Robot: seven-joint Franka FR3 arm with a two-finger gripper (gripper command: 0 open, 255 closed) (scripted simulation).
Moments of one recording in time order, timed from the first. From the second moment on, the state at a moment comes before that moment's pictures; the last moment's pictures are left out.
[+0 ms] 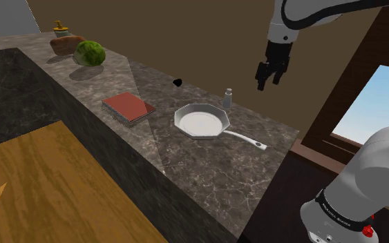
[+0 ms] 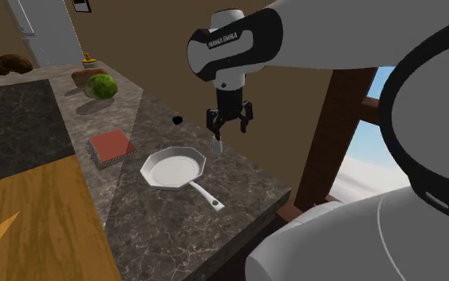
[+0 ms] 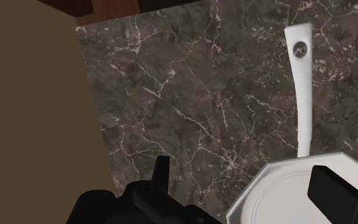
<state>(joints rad) -0.01 -0.51 -0.15 -2.37 -0.11 1.81 -0.01</state>
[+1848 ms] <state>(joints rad) -0.04 0.26 -0.23 -1.97 0.14 2.30 -0.11</state>
